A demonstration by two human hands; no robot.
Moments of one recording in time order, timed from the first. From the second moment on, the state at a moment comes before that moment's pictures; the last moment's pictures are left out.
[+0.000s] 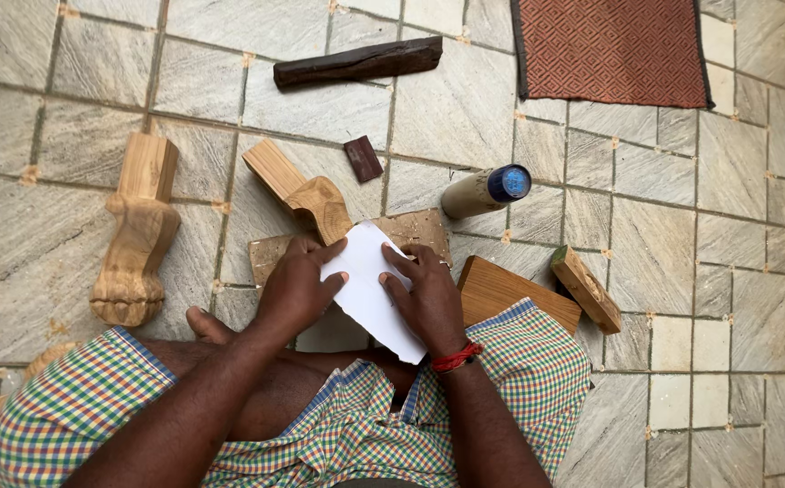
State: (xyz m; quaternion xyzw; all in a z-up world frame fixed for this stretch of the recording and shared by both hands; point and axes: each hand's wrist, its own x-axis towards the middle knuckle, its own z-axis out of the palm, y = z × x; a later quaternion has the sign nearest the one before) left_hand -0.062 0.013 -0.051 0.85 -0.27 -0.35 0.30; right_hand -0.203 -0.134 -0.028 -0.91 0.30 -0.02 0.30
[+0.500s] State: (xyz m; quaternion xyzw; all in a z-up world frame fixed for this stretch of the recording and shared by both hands) left_hand -0.068 0.011 -0.031 0.87 -0.31 -0.32 0.23; right_hand -0.203 -0.122 -0.015 -0.90 0.31 -0.01 0.32
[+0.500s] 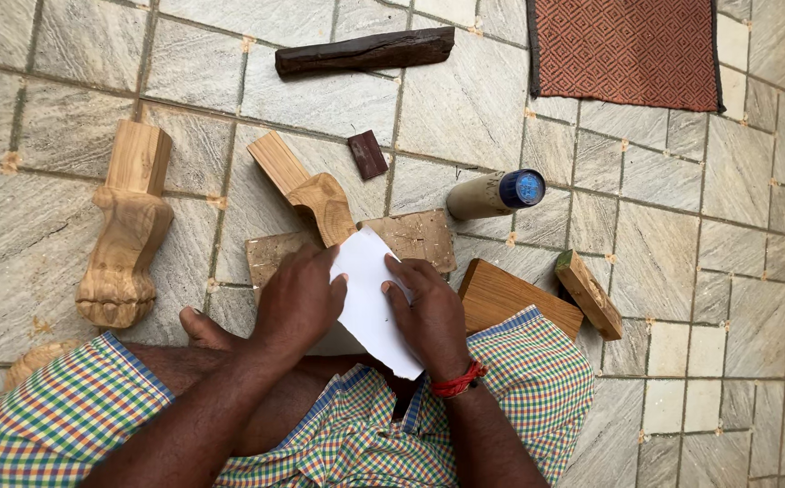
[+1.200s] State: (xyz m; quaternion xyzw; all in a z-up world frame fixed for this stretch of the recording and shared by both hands) left_hand -0.066 0.003 -0.026 0.87 -0.34 -0.28 0.21; right_hand -0.201 -0.139 -0.041 -0.63 0.43 -0.03 0.65
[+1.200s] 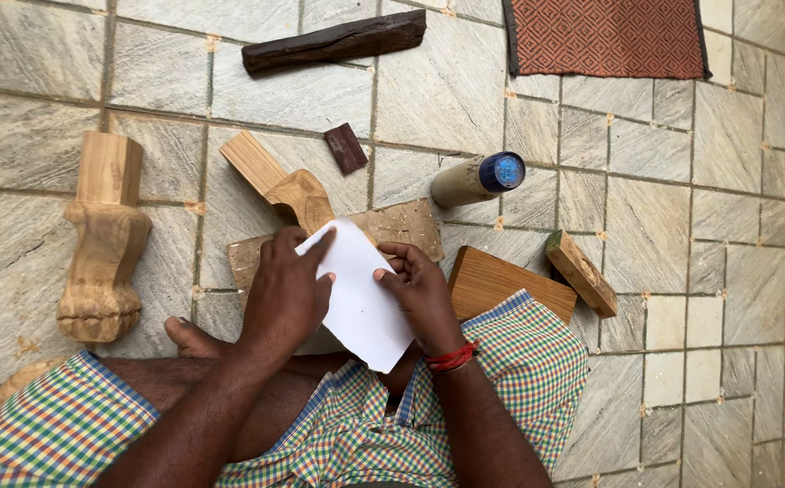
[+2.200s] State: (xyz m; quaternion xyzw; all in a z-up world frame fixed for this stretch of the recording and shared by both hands) left_hand -0.014 0.018 -0.004 0.55 0.16 -0.45 0.69; right_hand -0.228 -0.157 0.002 -0.87 0.11 -0.14 0.46
